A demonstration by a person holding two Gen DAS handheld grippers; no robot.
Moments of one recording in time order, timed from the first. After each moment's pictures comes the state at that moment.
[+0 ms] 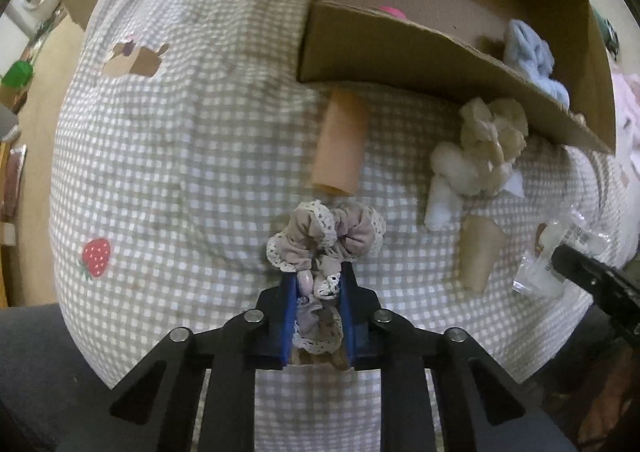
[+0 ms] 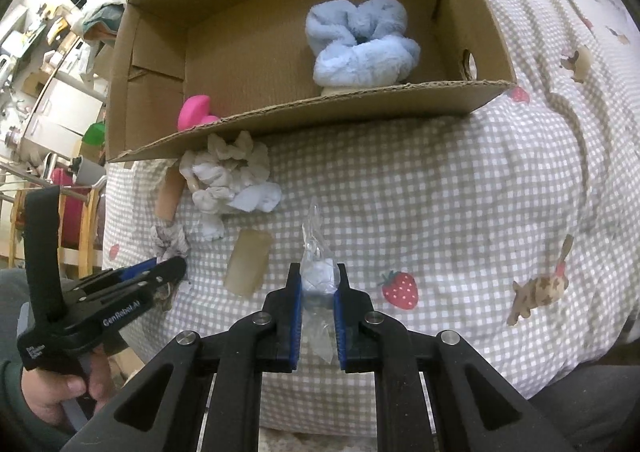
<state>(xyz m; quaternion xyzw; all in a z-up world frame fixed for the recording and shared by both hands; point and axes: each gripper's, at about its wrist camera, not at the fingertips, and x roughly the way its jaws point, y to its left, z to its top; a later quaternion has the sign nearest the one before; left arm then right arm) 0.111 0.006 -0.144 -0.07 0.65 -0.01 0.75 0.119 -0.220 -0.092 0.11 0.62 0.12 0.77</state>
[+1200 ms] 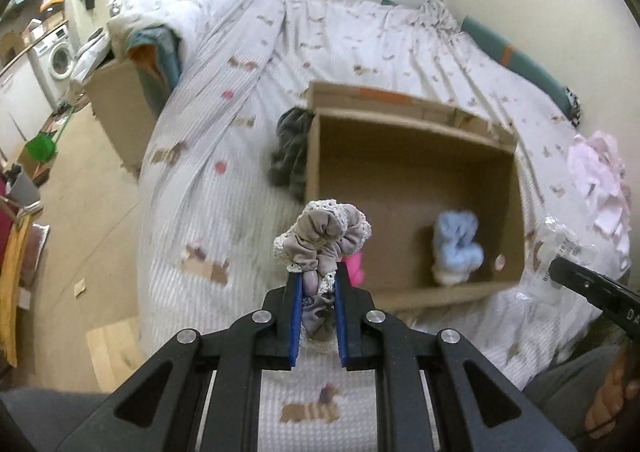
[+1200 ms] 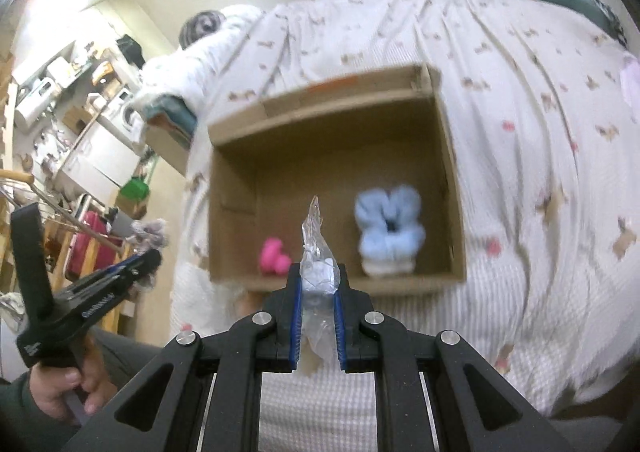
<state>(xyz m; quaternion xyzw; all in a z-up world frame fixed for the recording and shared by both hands) 0.133 0.020 0.048 -0.05 0.47 -0.01 0.88 0.147 -0.240 0.046 0.13 0.48 0.16 0.85</state>
